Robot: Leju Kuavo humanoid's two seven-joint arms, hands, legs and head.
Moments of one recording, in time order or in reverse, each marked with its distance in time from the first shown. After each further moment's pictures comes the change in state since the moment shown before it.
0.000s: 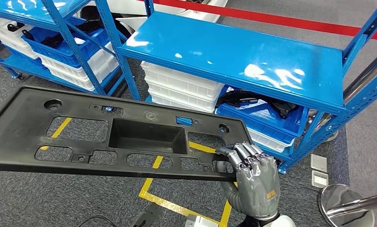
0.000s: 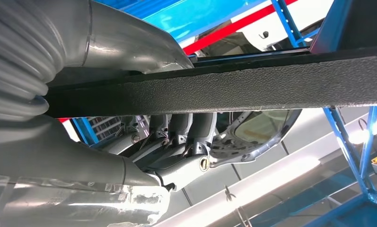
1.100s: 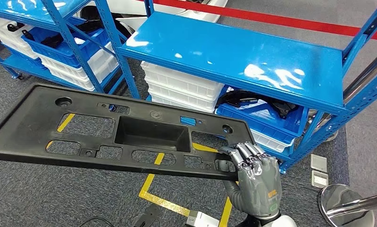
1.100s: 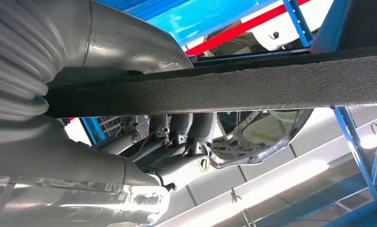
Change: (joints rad) left arm 0.008 0.000 0.000 0.000 0.010 -0.013 -0.018; right arm 0.001 -0.010 -0.001 0.000 0.020 0.015 0.033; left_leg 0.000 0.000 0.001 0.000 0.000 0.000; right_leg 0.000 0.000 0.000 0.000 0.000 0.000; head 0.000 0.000
